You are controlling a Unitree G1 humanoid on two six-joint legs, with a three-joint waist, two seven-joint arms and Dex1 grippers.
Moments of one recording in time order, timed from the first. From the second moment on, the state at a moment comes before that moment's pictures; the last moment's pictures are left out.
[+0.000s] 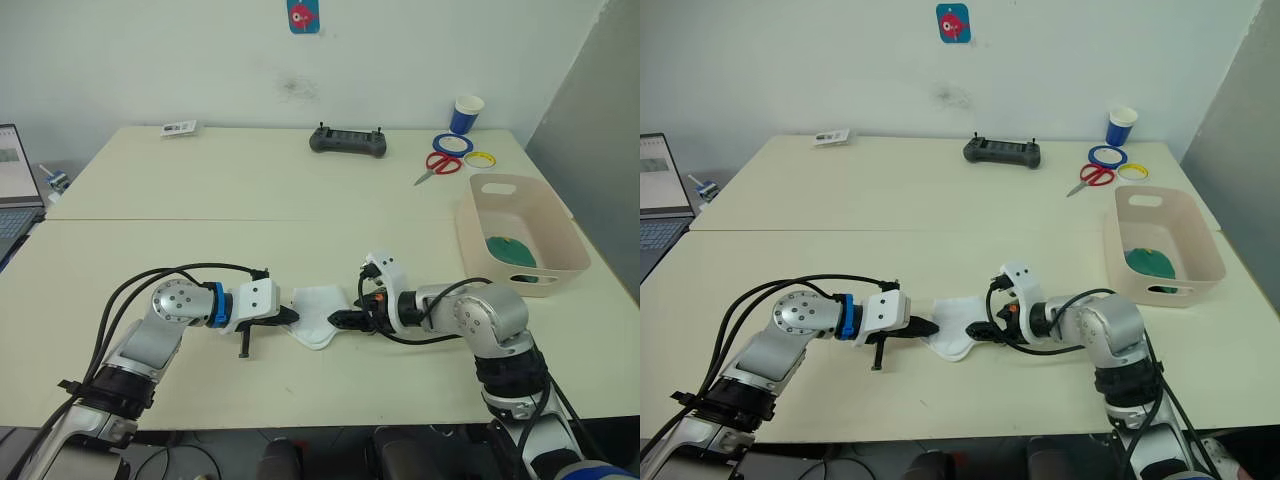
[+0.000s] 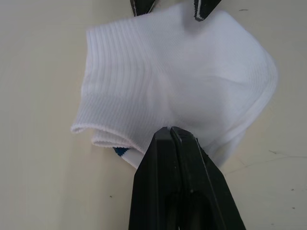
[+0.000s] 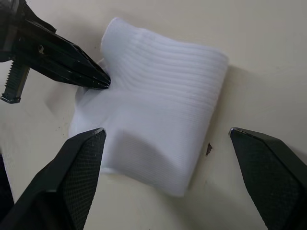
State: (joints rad) left arm -0.39 0.74 -0.23 0.15 -0.06 -0.06 -1.21; right arm -0.58 -0.19 0.14 -0.18 0.46 1.42 0.48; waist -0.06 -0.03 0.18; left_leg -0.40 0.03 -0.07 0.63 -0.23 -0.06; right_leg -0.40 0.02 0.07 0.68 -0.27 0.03
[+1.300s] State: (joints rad) left arm -0.39 0.72 -0.17 0.10 -0.23 0.21 -1.22; right arm -0.45 0.01 0.00 -0.33 0.54 1.50 0.35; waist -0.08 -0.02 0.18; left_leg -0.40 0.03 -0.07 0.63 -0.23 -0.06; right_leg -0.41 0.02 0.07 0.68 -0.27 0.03
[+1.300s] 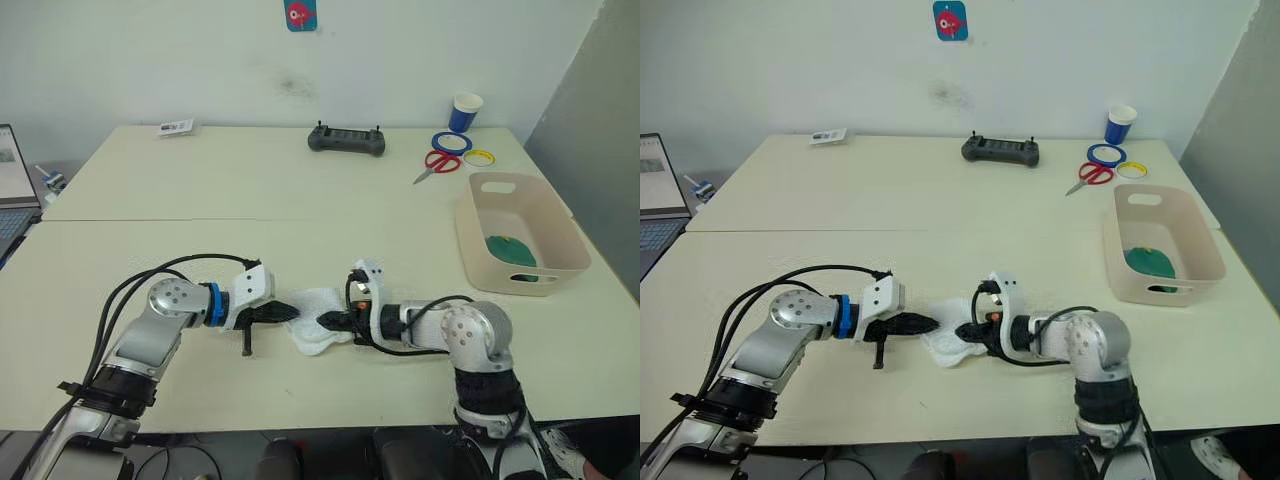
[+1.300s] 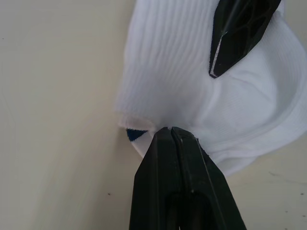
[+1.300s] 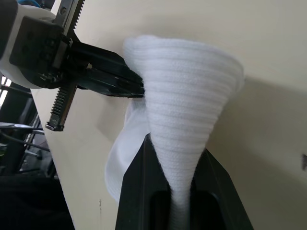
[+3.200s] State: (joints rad) left arm -1.00 0.37 -0.29 0.02 -0.39 0.64 -1.18; right arm -0.36 -1.23 0.17 -0.06 -0.22 0.24 0.62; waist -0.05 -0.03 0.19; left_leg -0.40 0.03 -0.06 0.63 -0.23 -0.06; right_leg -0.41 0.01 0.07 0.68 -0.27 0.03
